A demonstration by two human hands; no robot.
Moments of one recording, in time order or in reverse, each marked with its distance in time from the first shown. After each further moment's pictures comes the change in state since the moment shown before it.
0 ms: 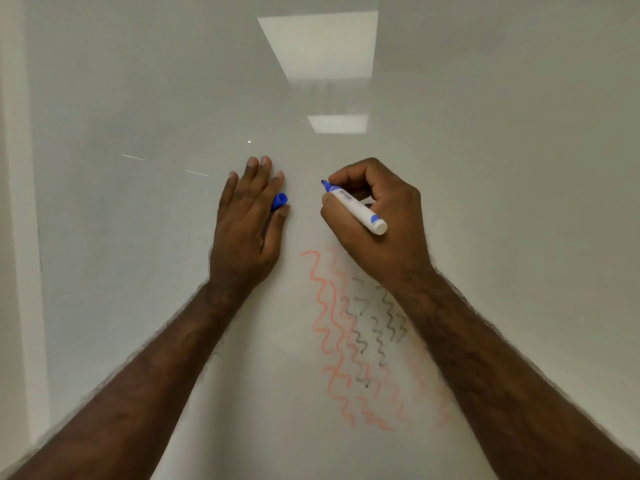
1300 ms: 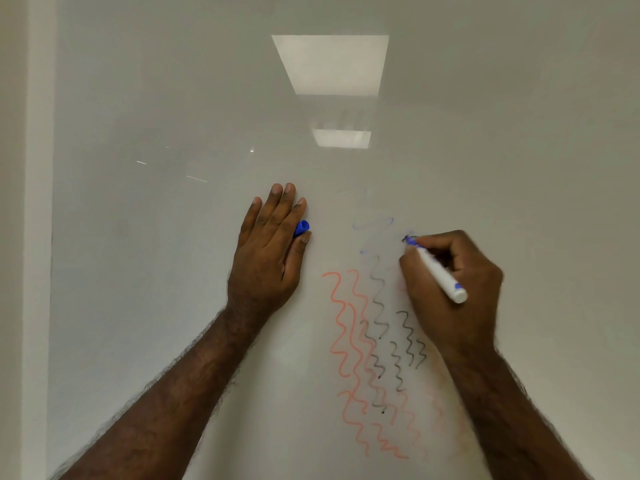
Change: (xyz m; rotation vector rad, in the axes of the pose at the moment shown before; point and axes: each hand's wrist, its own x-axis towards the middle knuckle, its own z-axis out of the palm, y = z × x) left_hand -0.009 0.000 0.001 -0.039 0.024 -0.034; right_hand -0.041 0.018 -0.027 -0.114 0.263 0.212
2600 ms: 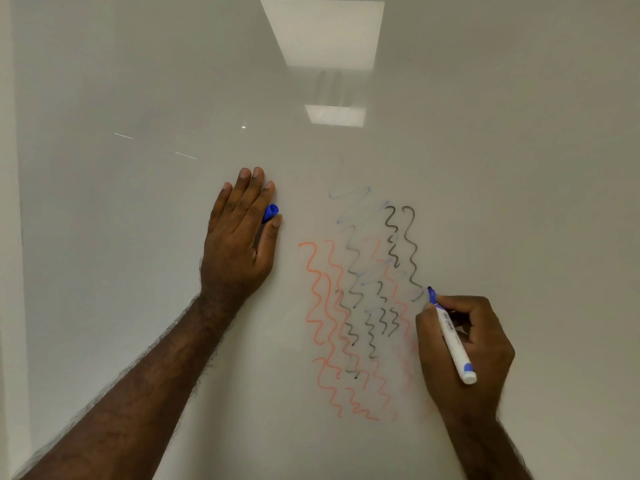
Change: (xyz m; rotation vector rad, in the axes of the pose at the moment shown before) left_hand -0.028 0.008 0.002 0.002 0.034 -0.044; right_hand -0.084 0.067 -0.055 -0.164 0.124 0.025
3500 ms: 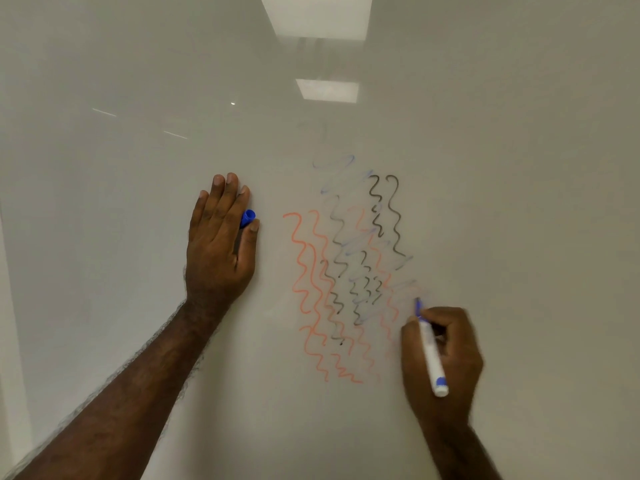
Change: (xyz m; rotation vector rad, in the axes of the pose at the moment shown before) left_hand -0.049 0.004 -0.002 -0.001 0.004 -0.054; right_hand -0.047 0.031 -0.012 -0.049 -0.014 0.051
